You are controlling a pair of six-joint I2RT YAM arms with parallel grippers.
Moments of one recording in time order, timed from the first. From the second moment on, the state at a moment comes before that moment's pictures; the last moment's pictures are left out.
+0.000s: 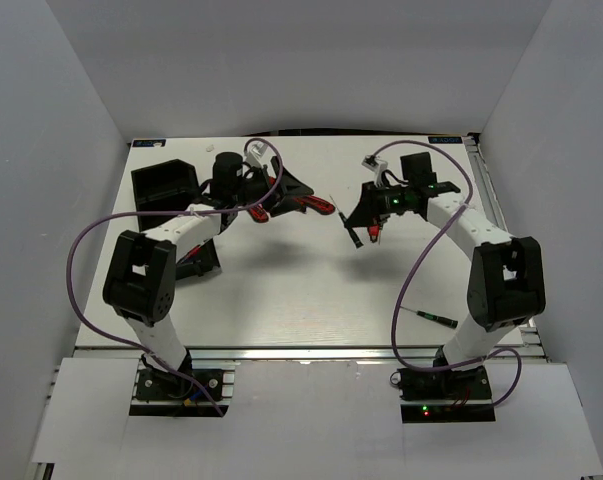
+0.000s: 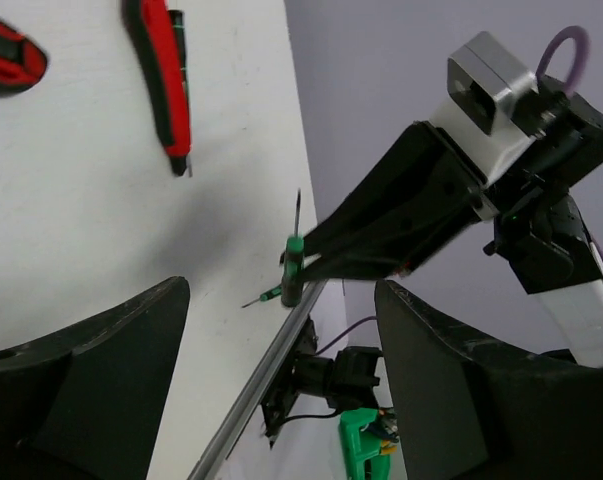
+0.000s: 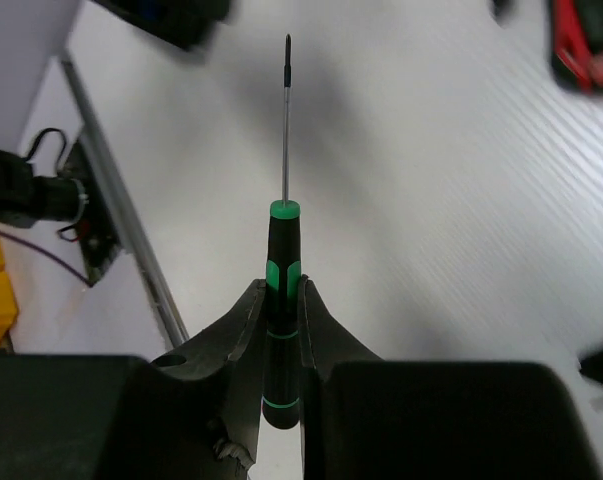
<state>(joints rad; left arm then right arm) -0.34 1.74 1.15 0.25 0.76 -1.00 0.24 1.67 1.22 -0.44 -0.90 -0.02</state>
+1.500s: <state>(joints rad) 0.08 1.70 1.30 -0.08 0.68 -0.77 0.27 1.69 1.29 -0.30 -1.11 -0.13</state>
